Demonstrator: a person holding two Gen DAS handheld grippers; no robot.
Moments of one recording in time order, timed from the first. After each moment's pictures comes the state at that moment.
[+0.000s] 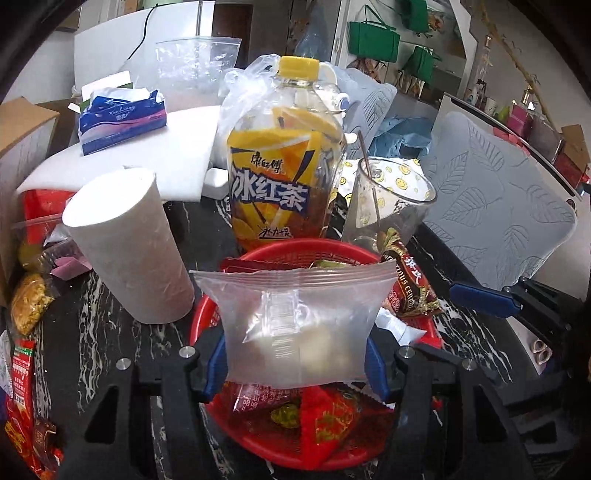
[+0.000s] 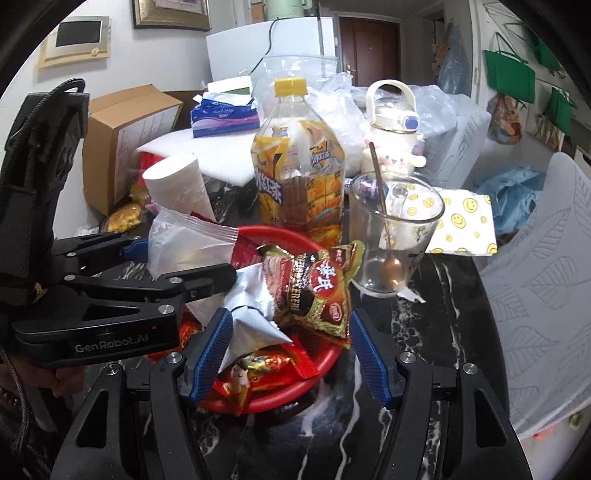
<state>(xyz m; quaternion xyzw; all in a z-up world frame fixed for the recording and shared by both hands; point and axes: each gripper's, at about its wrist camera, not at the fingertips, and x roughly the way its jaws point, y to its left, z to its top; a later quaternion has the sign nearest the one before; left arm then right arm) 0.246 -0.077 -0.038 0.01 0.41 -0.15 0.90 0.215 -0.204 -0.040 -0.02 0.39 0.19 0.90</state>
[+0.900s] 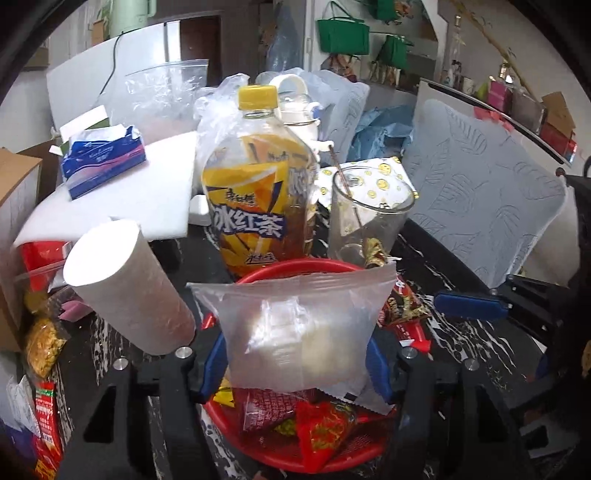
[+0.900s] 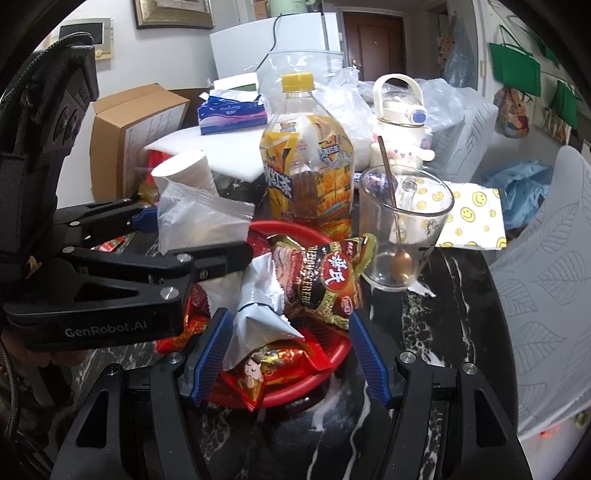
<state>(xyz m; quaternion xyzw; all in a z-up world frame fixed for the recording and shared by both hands) 0.247 -0.091 -0.017 0.07 0.40 -0.17 0.90 0.213 -0.206 -0.039 -0.01 0.39 0.20 0.90</state>
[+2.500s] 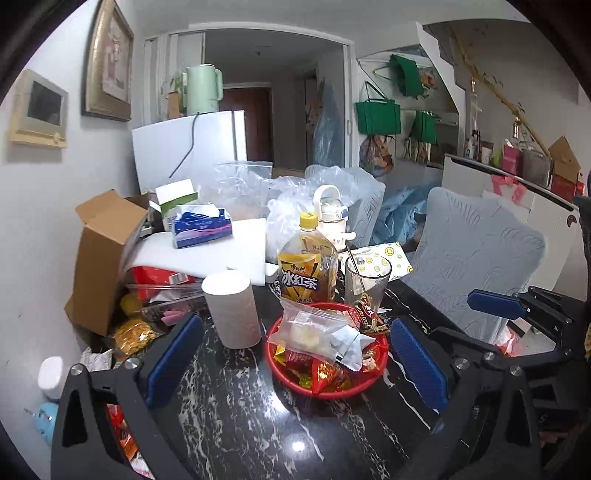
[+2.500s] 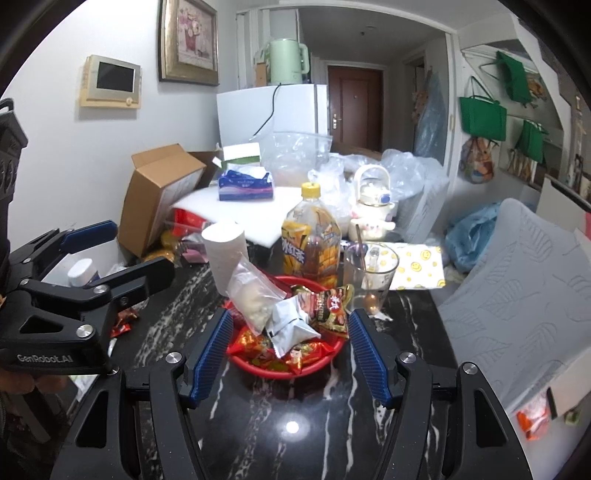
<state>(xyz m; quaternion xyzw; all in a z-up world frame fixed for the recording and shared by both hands) 0.083 -0.046 0.096 0.04 0.25 -0.09 0.96 0.099 -0.203 0.065 -0.02 0.30 0.16 0.94</state>
